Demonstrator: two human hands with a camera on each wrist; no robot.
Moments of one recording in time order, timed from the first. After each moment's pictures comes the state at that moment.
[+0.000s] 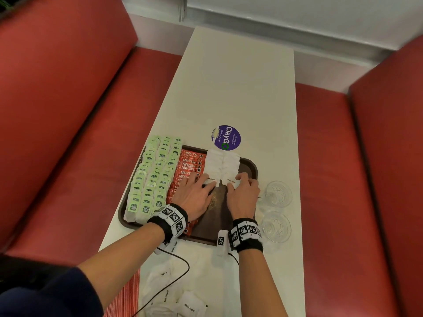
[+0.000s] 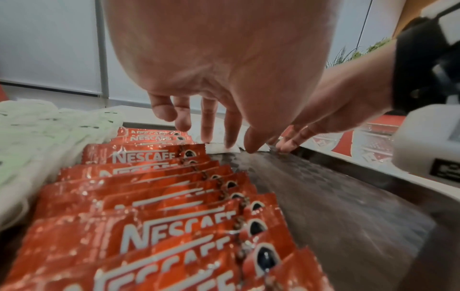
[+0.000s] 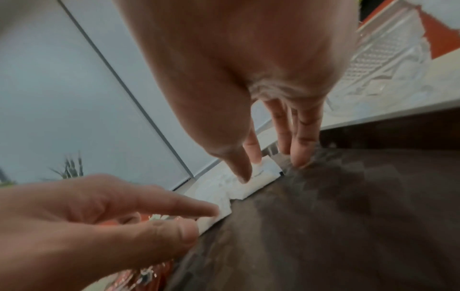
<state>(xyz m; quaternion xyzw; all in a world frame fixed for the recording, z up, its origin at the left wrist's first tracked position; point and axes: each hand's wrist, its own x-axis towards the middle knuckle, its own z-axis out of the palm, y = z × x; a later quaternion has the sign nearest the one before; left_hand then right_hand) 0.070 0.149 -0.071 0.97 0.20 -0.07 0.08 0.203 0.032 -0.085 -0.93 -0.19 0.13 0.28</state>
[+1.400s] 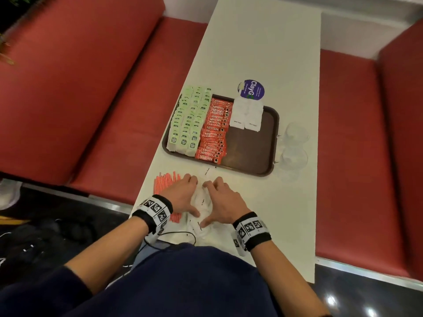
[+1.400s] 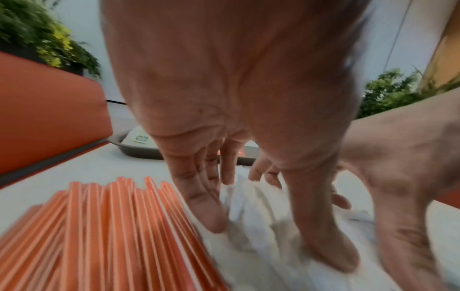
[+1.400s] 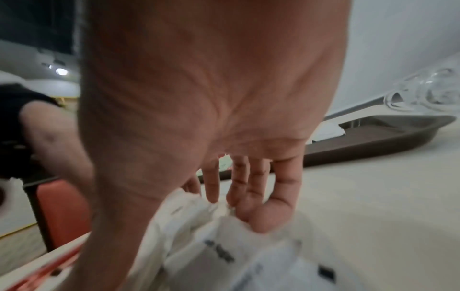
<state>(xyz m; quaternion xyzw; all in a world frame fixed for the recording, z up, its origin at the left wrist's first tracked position) -0.154 0.058 -0.049 0.89 0.28 -0.26 0.25 -0.012 -0.083 -0.055 -0.76 -0.56 0.34 0.00</state>
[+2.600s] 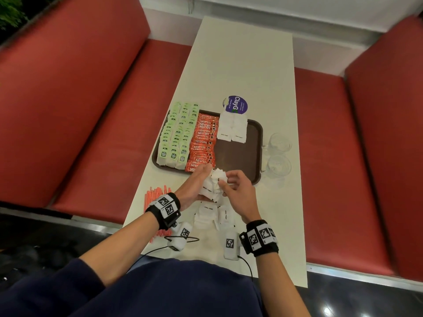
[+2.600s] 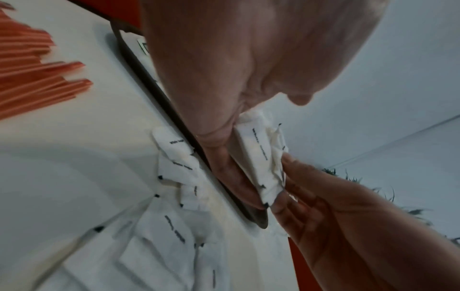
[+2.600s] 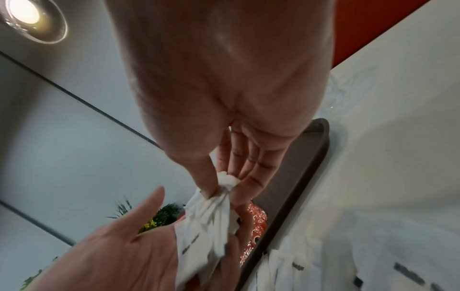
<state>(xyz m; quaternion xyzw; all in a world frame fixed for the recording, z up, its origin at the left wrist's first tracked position) -0.086 0.044 -0.016 0.52 0.34 0.02 0.78 0.030 -0.099 -0.024 -0.77 -0.22 0.31 0.51</state>
